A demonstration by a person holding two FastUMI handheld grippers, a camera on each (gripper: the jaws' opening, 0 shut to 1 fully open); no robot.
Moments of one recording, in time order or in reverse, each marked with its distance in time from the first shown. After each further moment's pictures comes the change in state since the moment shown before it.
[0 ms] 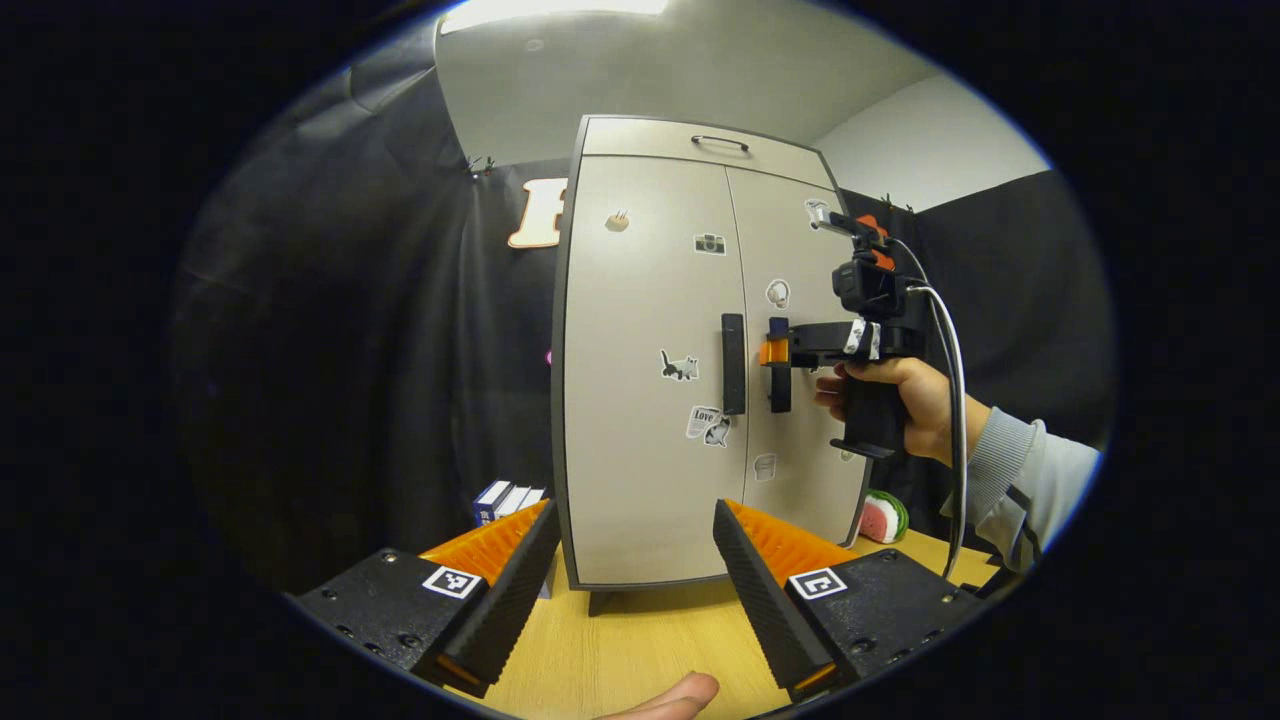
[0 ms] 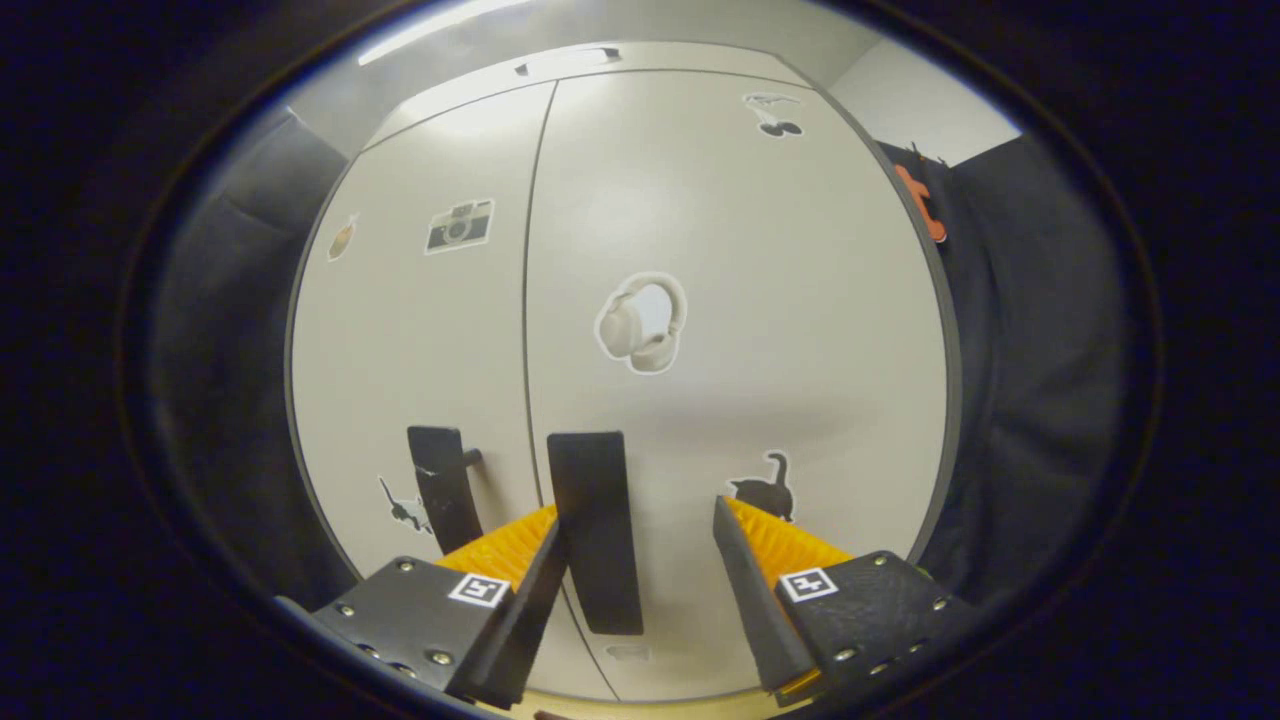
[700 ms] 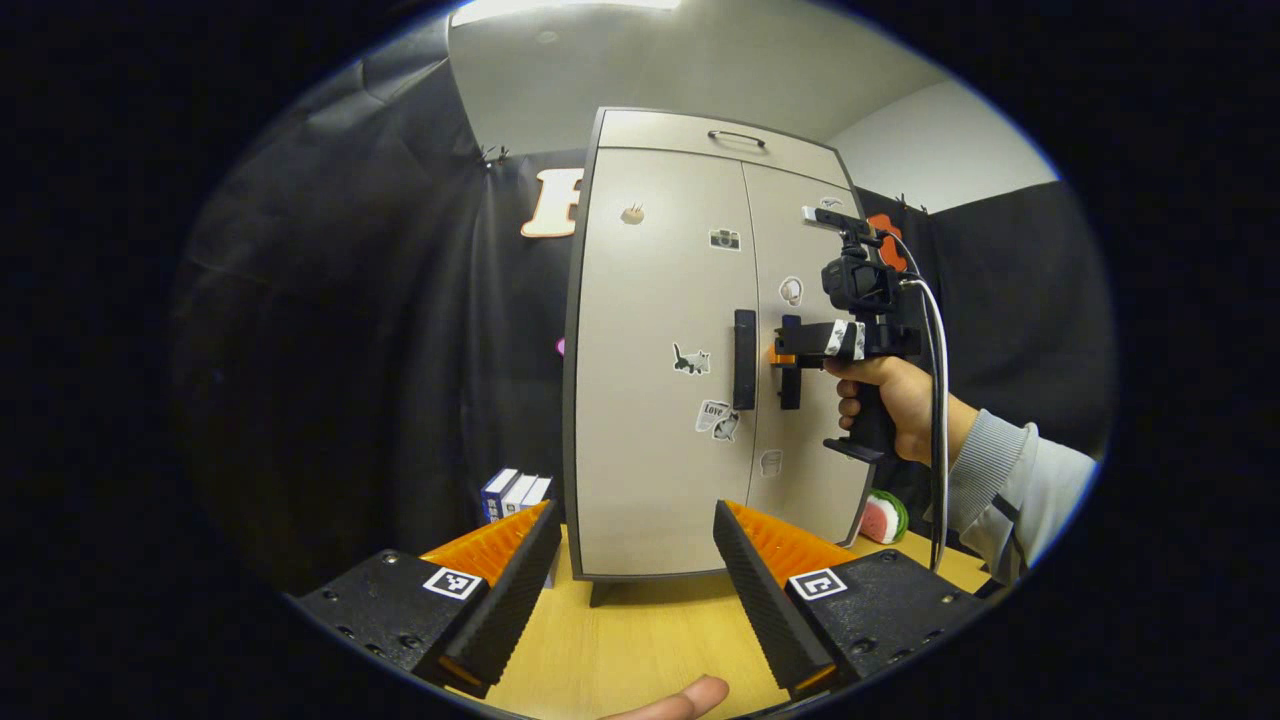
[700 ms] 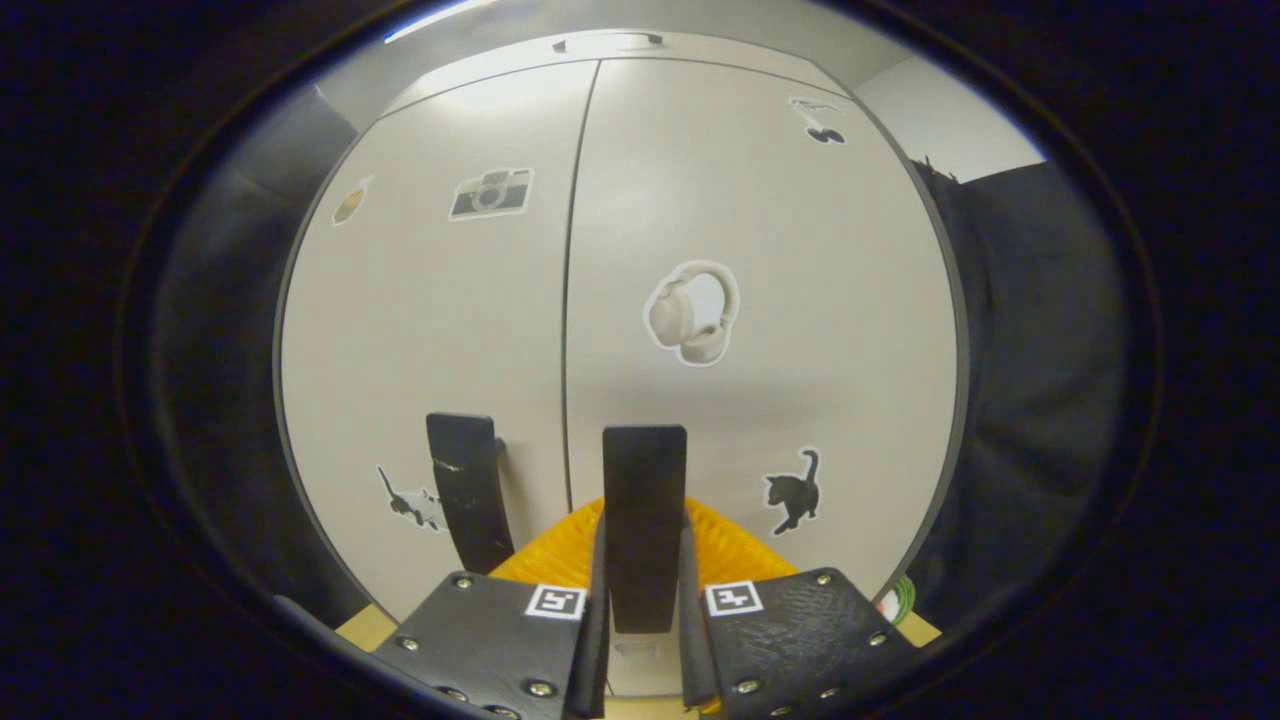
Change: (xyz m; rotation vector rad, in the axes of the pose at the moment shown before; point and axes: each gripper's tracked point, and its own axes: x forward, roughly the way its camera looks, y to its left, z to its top) left arm -0.005 0.004 -0.010 -0.080 0.061 0.022; right arm -0.005 0.015 -0.007 -0.077 0.033 -0.041
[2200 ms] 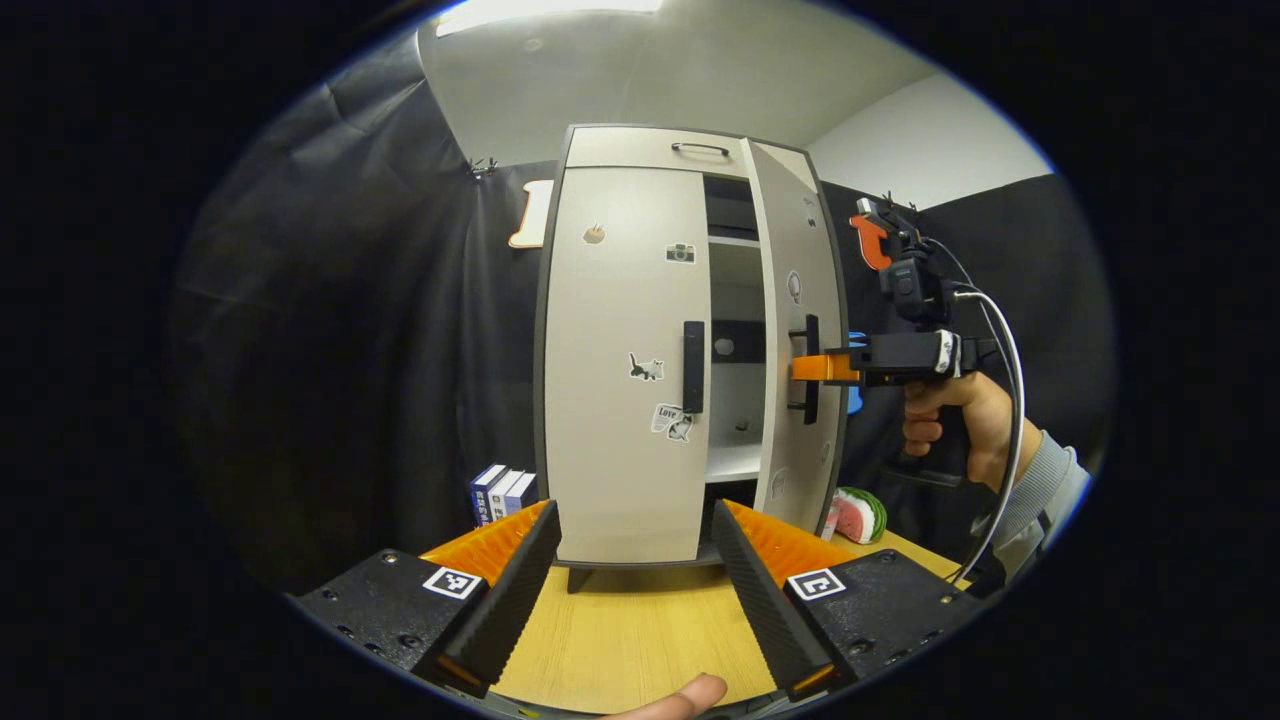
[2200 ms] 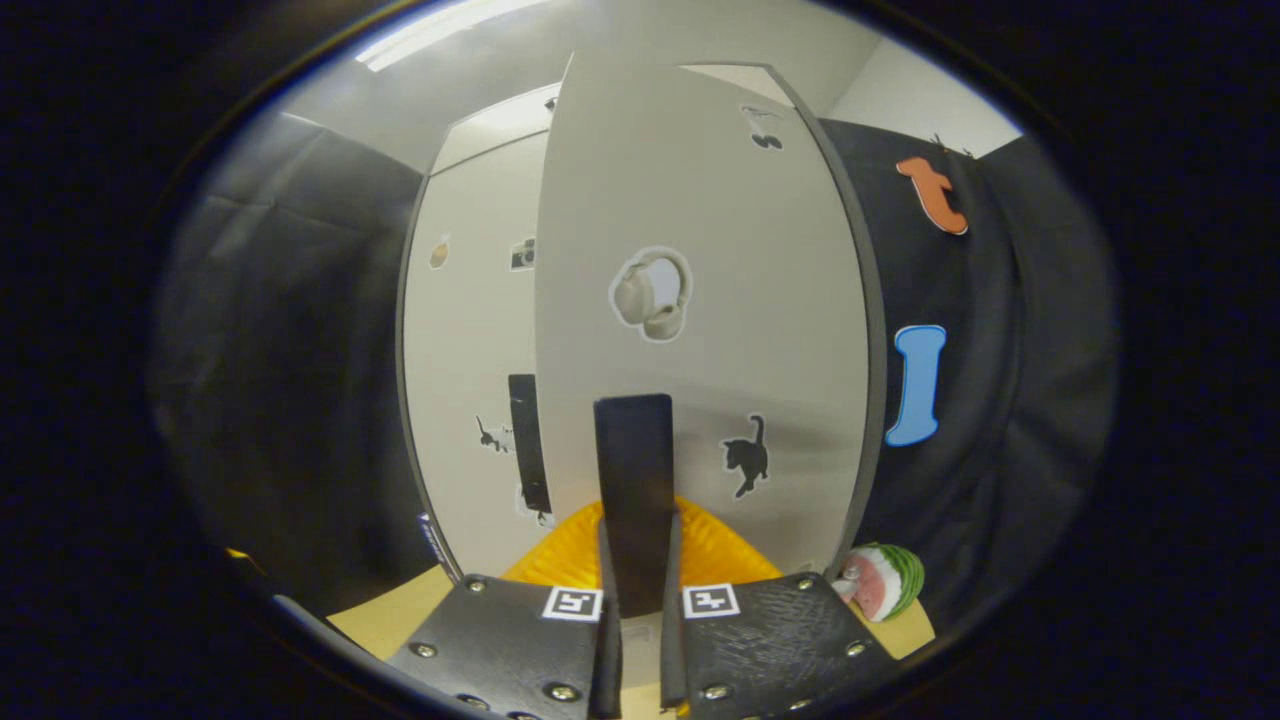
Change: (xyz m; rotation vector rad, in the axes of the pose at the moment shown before) left arm -0.038 -0.070 0.018 0.052 -0.021 0.024; right arm -0.120 -0.064 -0.009 0.036 0.033 0.253
